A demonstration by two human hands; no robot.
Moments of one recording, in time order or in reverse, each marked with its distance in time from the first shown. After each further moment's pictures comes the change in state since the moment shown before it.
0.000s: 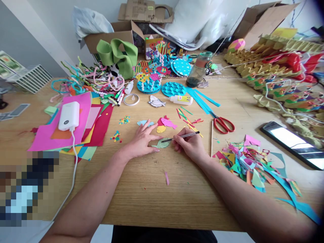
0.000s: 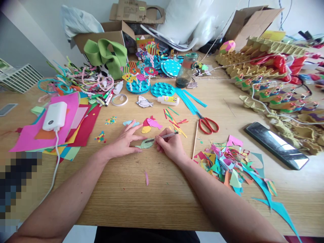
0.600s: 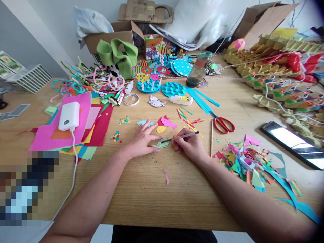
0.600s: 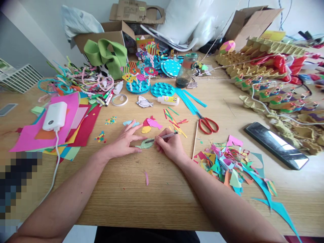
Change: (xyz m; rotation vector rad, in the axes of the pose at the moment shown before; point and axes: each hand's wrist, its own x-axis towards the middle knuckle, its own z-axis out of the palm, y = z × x) left_hand 0.000 0.001 -0.001 -0.003 -0.004 -0.010; right_hand 0.000 -0.001 0.001 -0.025 -0.004 0.011
